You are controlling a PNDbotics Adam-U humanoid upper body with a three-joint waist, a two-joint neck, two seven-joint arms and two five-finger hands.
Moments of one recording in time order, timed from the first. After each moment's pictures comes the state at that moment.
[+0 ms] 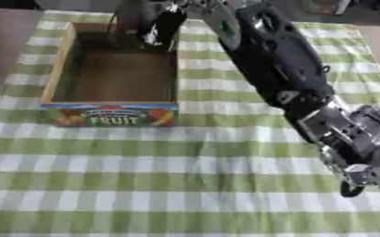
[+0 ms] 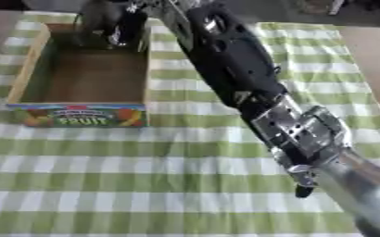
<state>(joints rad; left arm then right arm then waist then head) -0.12 0.08 0.34 -1.98 0.10 -0.23 0.05 -1.21 -0.33 0.28 -1.04 1.14 -0.21 0.55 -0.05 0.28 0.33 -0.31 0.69</state>
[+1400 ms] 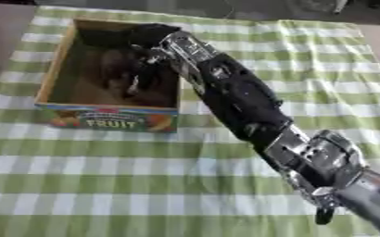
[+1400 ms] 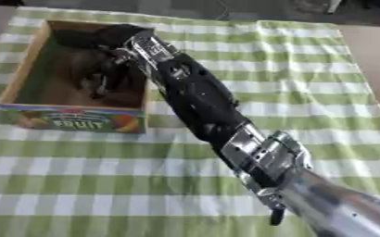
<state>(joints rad) -0.13 0.07 0.34 -1.98 0.11 -0.23 0.04 -1.16 -0.21 0.24 -0.85 1.27 -0.18 0.41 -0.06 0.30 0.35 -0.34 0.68</state>
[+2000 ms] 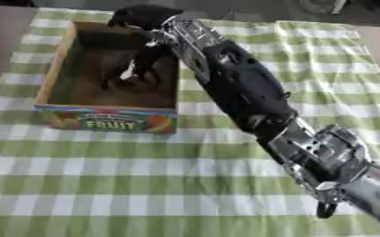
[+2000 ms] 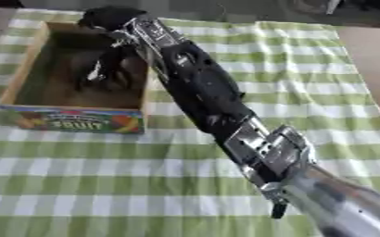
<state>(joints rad) -0.13 0.07 0.34 -1.98 0.11 -0.23 0.04 -1.18 -0.27 0.24 -0.99 1.13 -0.17 0.41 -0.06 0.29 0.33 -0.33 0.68</state>
